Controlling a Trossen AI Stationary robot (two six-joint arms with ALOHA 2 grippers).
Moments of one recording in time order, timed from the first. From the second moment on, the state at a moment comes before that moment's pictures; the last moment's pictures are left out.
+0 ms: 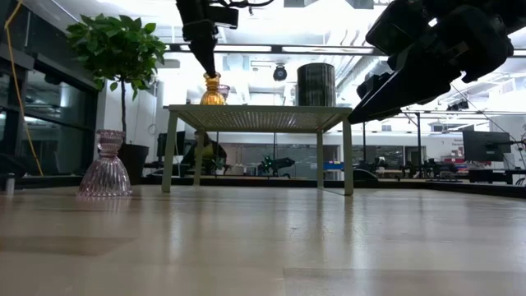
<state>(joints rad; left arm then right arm) 0.37 1.60 1.71 -1.18 -0.30 0.29 0.20 1.31 0.51 0.24 0.02 0.11</state>
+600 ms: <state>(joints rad) 0.37 1.60 1.71 -1.15 -0.30 0.29 0.20 1.31 0.51 0.24 0.02 0.12</state>
